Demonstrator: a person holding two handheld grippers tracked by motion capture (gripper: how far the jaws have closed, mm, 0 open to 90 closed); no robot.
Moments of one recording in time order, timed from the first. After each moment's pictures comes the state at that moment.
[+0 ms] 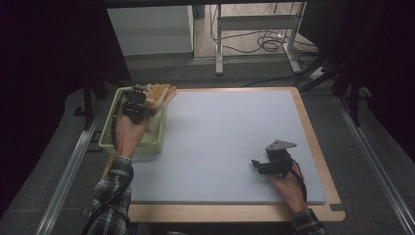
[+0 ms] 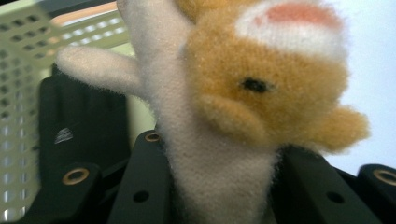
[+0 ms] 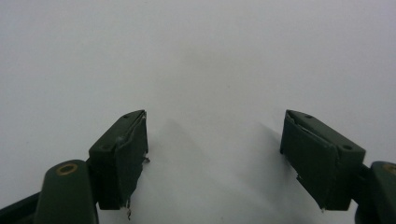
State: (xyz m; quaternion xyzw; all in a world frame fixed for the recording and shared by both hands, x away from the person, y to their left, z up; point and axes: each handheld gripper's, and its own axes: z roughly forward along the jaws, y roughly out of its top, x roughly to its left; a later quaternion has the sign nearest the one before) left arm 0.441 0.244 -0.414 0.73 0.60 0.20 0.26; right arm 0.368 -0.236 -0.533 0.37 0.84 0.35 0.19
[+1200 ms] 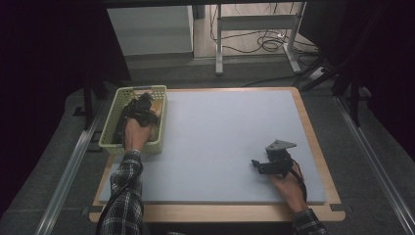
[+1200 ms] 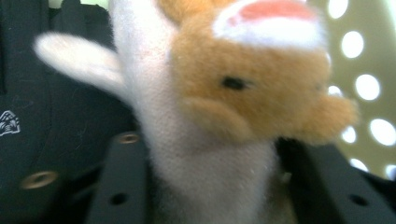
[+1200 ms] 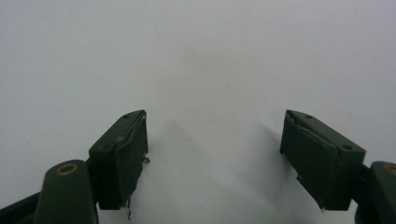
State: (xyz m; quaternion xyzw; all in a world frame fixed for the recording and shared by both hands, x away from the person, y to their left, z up) left arm 0.500 0.247 -0.494 0.74 0.63 0.14 0.16; right arm 0.368 -0.236 -0.533 0.37 0.84 0.35 0.19
